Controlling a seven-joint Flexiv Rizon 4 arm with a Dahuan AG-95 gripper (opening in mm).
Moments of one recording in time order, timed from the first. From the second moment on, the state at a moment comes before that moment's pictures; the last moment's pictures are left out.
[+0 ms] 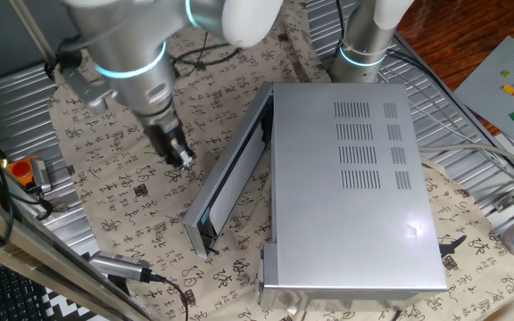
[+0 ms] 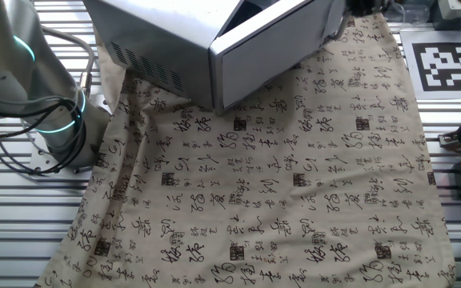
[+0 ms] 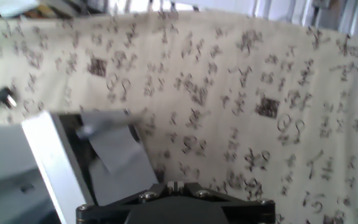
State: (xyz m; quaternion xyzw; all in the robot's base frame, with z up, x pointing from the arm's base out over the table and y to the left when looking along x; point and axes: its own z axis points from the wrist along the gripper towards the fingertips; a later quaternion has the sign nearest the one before) arm 0.599 0.171 0.241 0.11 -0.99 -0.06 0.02
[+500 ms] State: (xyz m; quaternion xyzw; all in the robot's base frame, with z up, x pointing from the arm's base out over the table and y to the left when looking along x) arm 0.602 0.197 0.243 0.08 -0.99 -0.07 0.02
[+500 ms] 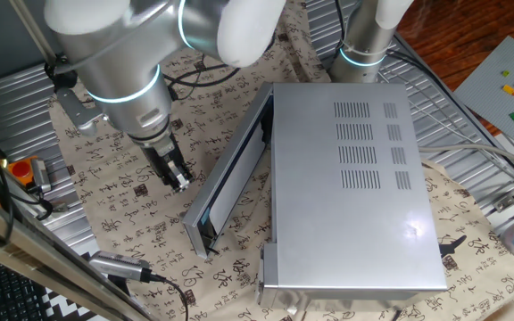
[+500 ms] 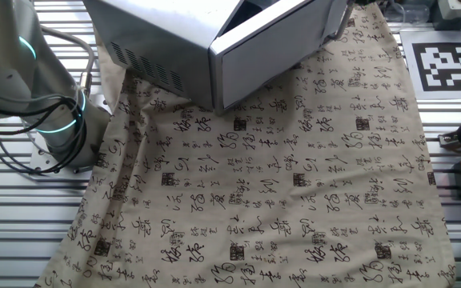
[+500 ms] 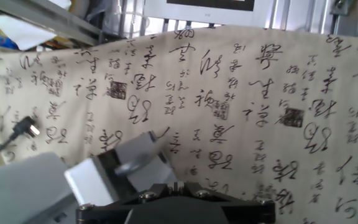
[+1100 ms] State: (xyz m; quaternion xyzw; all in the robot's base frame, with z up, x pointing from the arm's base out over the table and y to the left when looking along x) arm 0.591 0.227 0.247 0.04 -1.00 -0.07 0.04
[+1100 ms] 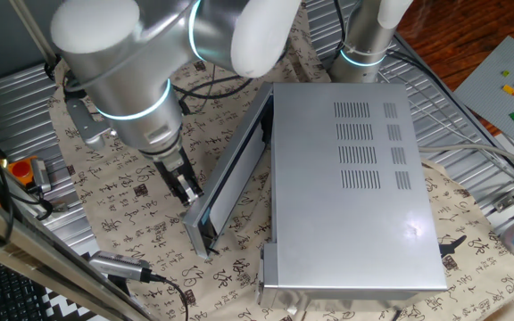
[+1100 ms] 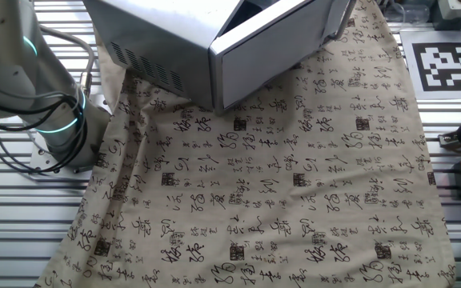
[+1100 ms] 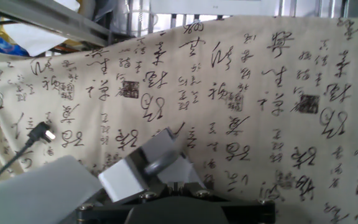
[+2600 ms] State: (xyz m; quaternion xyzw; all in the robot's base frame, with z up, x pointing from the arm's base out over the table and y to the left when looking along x) arm 0.567 0.246 0.252 -0.04 -0.99 -0.11 0.06
